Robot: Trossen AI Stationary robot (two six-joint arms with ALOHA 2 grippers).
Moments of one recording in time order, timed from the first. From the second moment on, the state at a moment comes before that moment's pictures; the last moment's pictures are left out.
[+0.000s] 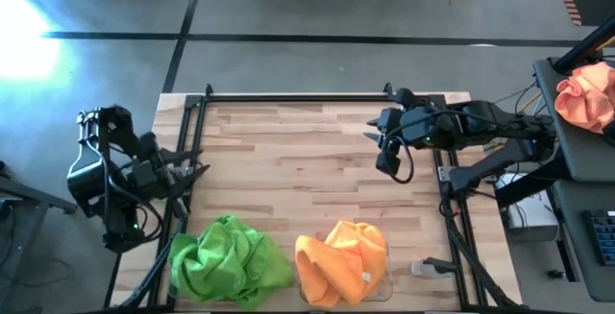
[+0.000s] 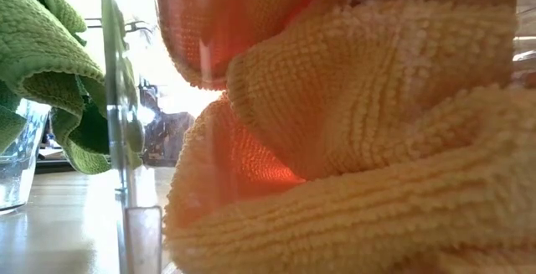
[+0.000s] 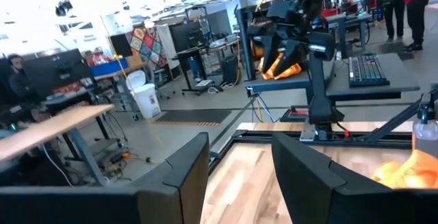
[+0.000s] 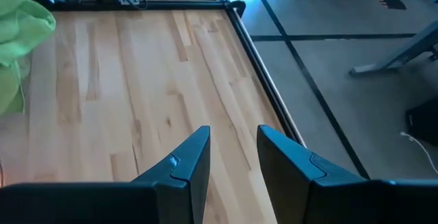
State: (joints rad) left arm -1.08 1.15 1.48 -1.57 -1.57 -1.05; right arm 0.11 1.35 1.75 -1.11 0.46 0.09
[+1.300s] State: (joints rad) left arm -1.09 1.07 1.38 -1.44 -1.56 -1.07; right arm 0.11 0.73 0.66 -0.06 0.33 0.19
